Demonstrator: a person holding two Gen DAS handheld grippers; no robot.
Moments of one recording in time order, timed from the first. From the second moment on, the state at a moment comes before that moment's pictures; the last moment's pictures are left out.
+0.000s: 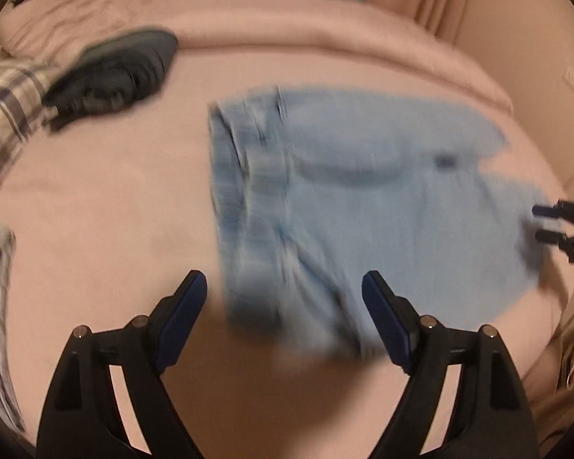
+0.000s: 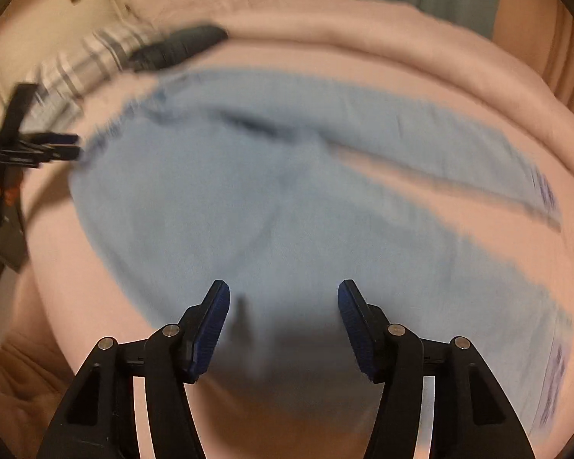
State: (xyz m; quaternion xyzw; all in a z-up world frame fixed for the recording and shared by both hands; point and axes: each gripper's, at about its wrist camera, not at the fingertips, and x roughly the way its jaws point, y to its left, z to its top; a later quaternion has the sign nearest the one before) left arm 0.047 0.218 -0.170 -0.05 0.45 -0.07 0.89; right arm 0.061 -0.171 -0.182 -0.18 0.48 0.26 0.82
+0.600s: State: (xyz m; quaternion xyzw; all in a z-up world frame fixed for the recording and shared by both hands) left arm 0.289 0.225 -0.185 -0.03 0.54 -0.17 0.82; right arm 0.325 -0.059 -0.193 -0.30 0.46 0.34 0.77
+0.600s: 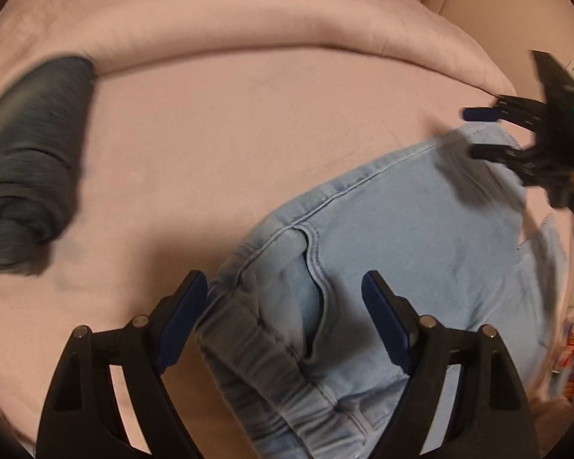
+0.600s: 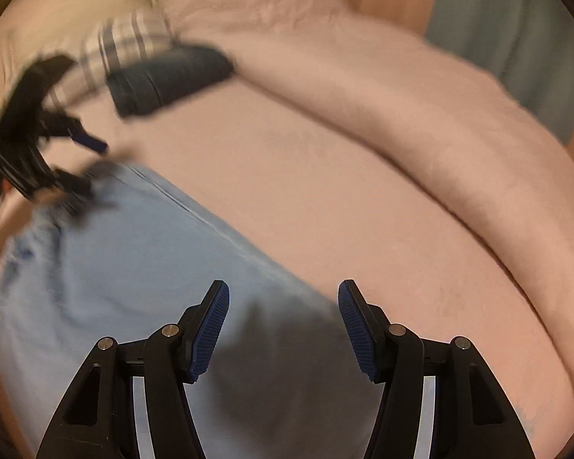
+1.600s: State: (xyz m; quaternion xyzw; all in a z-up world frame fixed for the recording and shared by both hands) left arm 0.325 0.232 -0.217 -0.07 0.60 -0.20 0.78; right arm 0.361 -0.082 -0.209 -0.30 0.55 0.31 0.72
